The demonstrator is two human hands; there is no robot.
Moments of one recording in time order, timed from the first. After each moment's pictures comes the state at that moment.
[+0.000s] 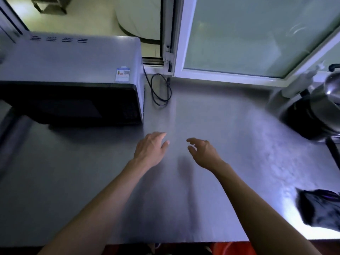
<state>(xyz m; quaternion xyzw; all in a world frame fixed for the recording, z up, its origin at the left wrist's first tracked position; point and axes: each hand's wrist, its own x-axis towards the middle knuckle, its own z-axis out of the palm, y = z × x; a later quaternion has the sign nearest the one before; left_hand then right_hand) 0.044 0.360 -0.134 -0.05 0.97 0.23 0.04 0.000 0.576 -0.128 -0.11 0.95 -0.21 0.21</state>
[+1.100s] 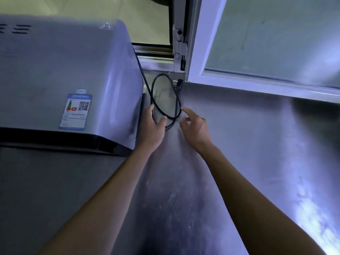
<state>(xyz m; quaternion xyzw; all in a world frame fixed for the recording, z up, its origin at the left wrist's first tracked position) -0.200 0.320 -0.228 -0.32 0.81 0.49 0.00 -0.254 0.470 -0.227 -0.07 0.88 -0.43 0.18</state>
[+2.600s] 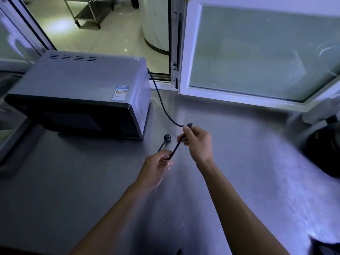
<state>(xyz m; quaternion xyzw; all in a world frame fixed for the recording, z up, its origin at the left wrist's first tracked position) 0.027 0.409 -0.138 -0.13 0.81 0.57 0.01 -0.077 0.547 -0.074 0.00 0.76 -0.64 0.13</state>
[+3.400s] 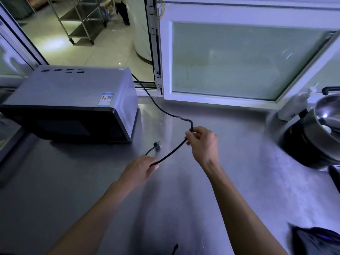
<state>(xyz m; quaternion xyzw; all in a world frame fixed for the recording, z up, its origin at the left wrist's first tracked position) 0.042 0.417 -0.119 0.01 0.97 0.24 0.01 -0.062 0.630 -0.036 0.00 0.84 -0.55 0.05</state>
